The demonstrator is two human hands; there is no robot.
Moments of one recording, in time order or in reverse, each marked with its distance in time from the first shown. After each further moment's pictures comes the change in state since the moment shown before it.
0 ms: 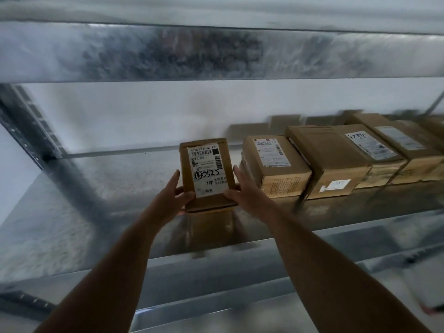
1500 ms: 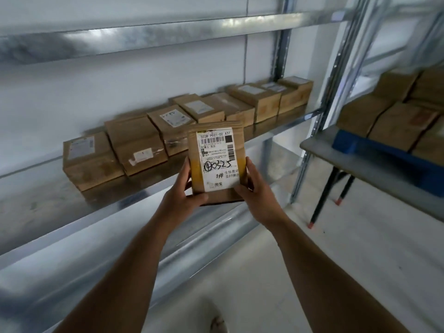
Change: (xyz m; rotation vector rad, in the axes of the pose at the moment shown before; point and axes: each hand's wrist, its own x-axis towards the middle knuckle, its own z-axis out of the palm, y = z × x) left_hand -0.164 0.076 0.465 0.304 -0.333 0.517; right_hand -0.403 0.160 -0.292 0.027 0.638 -0.235
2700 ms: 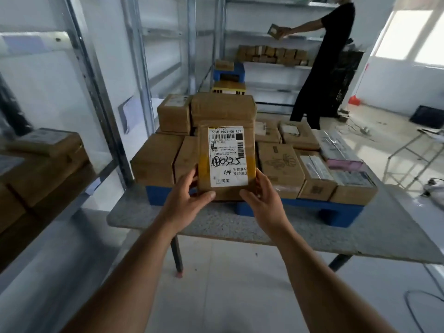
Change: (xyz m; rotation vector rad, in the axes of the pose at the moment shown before) left_hand 0.338 0.206 0.471 -0.253 -0.715 0.379; right_hand 0.037 0.093 -0.486 -0.131 0.924 0.186
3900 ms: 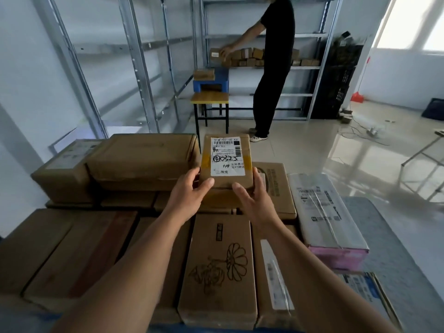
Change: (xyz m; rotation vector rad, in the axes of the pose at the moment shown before) left_hand 0.379 0.009 0.199 0.278 0.074 -0.129; right_hand 0.331 0.102 -0.213 -0.126 0.043 -0.010
